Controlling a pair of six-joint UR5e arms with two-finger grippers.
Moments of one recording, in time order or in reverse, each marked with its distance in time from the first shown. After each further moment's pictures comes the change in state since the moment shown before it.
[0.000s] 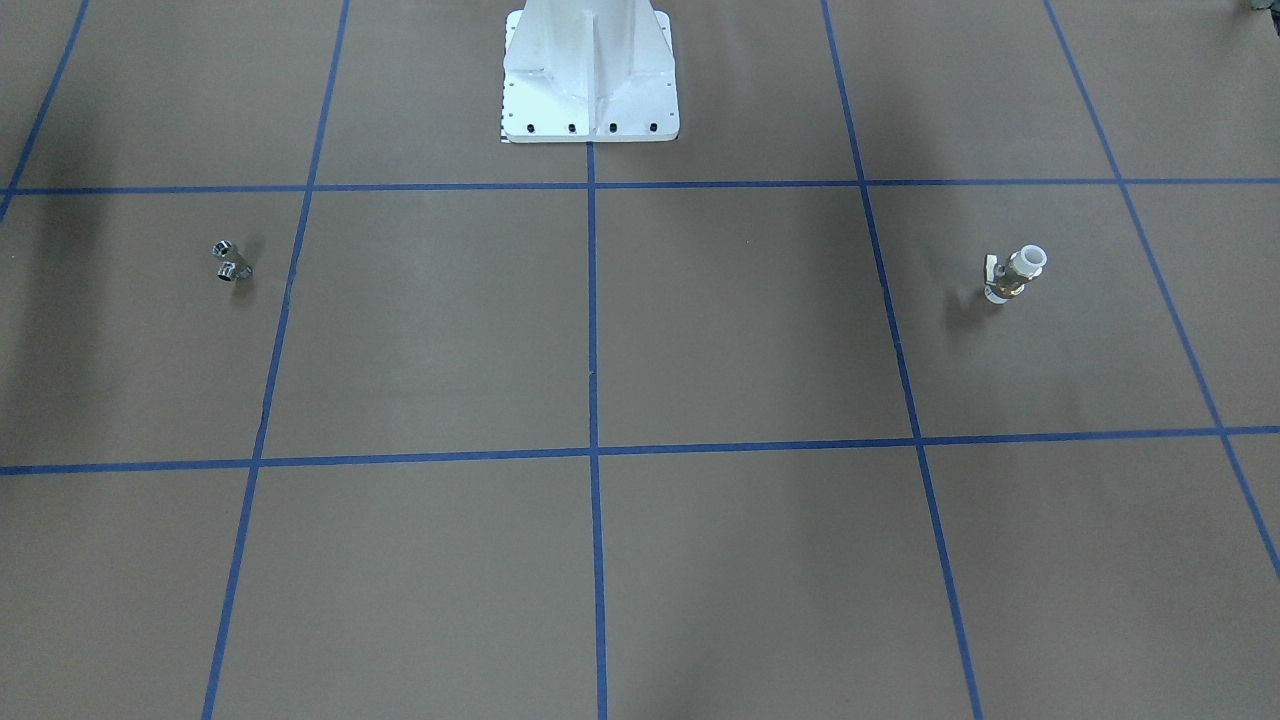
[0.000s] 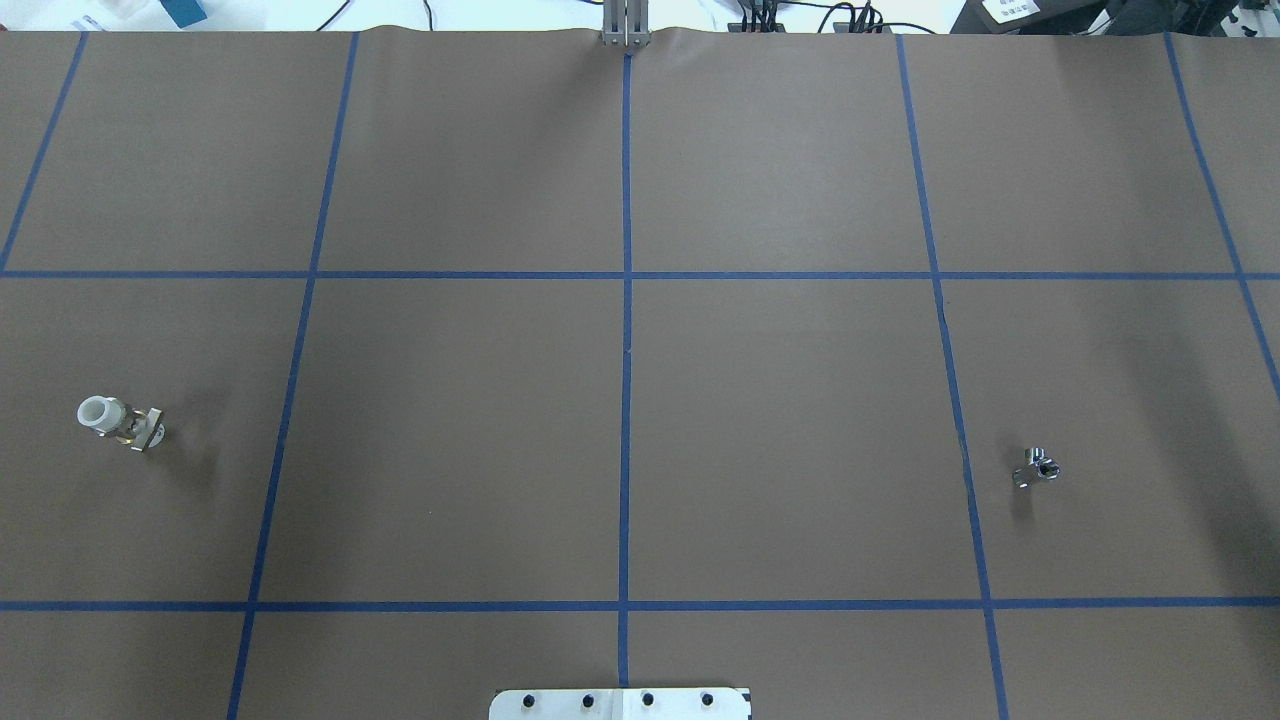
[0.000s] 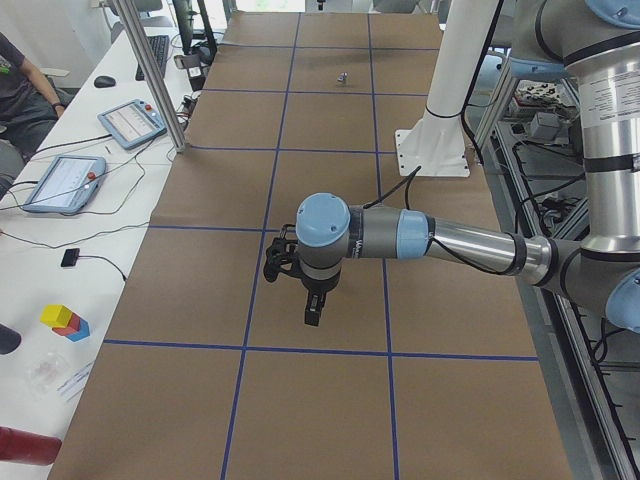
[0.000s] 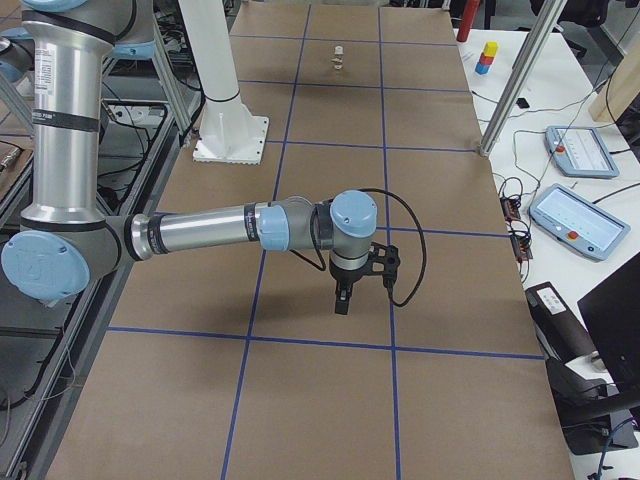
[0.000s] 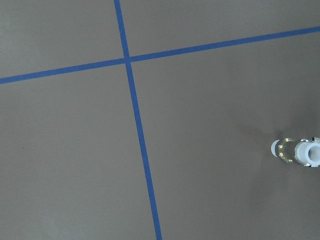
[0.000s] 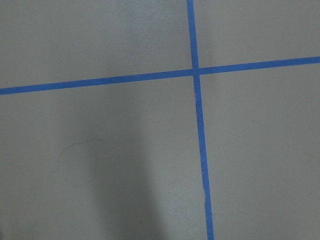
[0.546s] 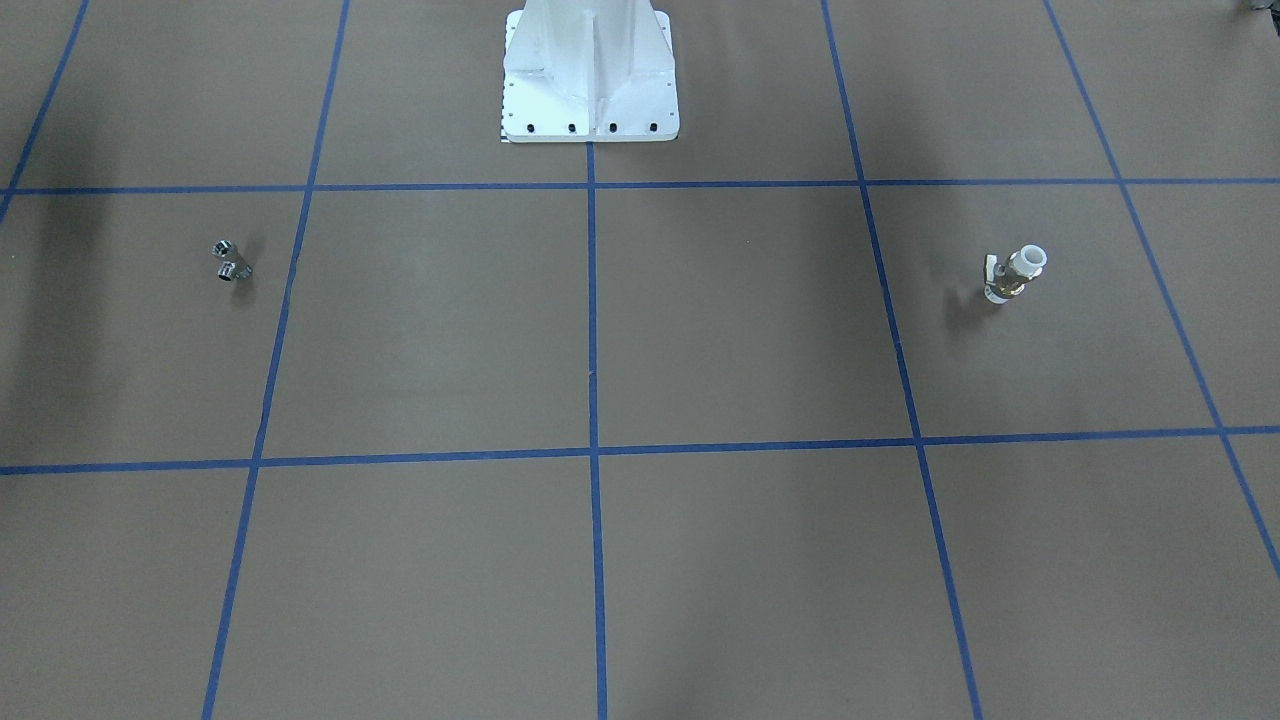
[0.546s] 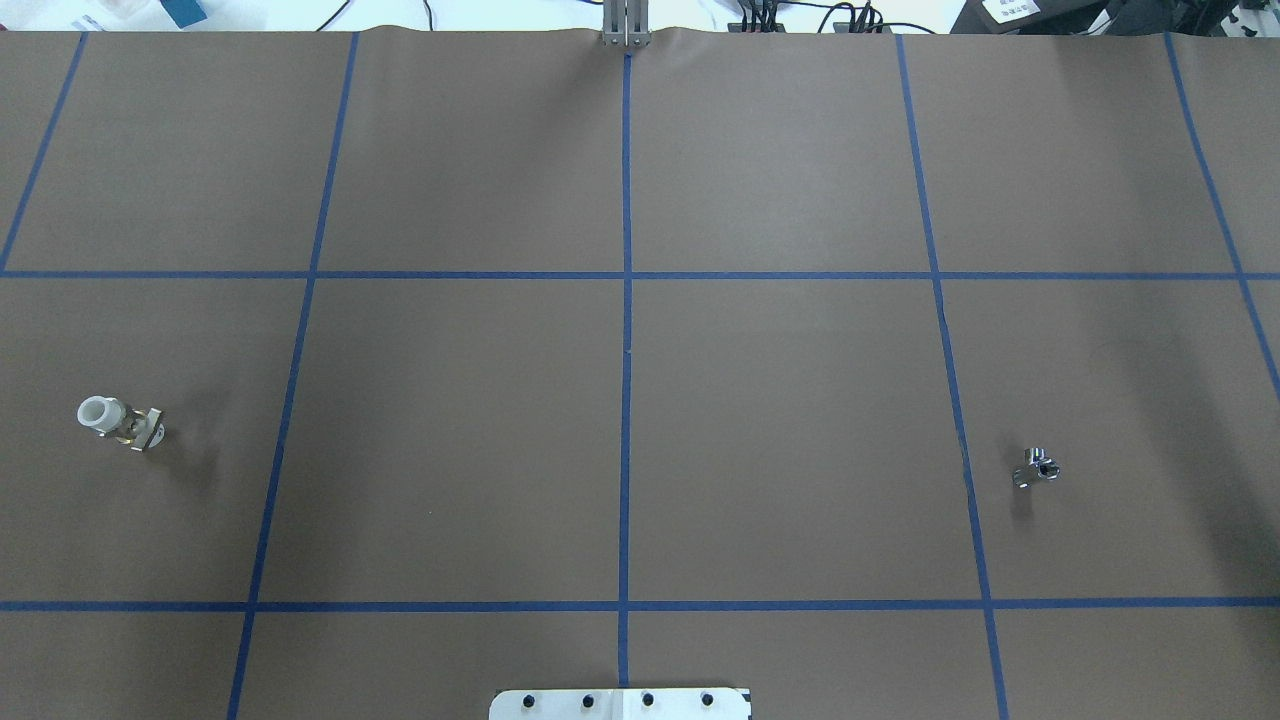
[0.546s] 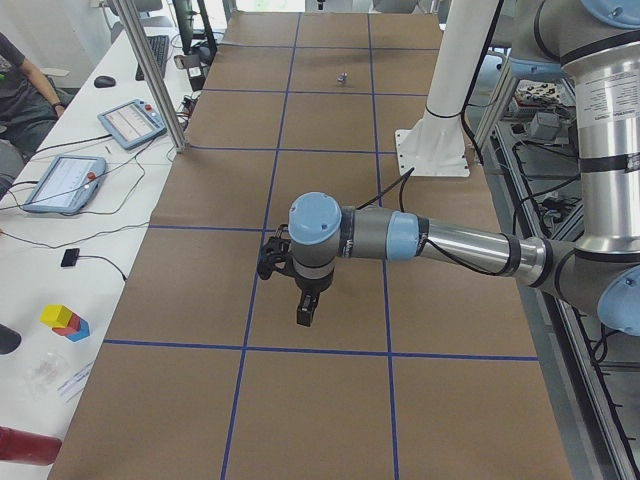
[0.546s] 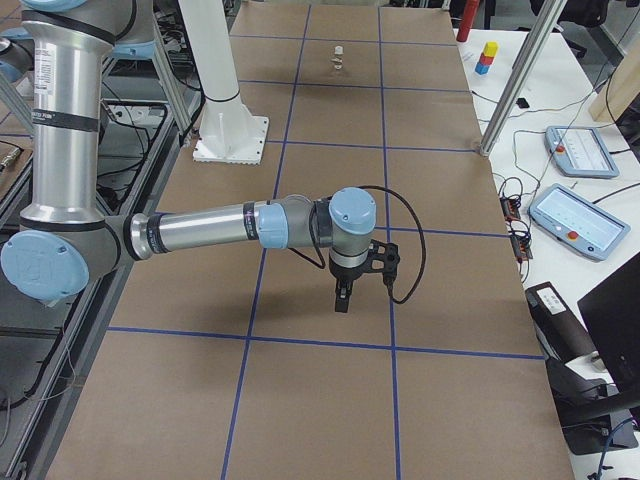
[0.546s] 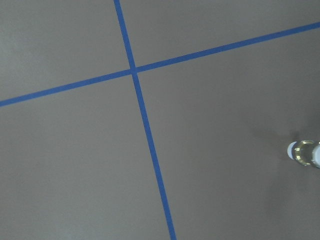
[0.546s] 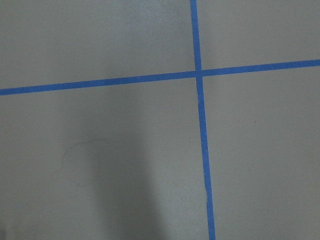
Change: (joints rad) left arm 0.022 -0.017 0.030 -0.028 0.012 0.012; right arm 0.000 -0.001 0.005 0.000 -0.001 0.000
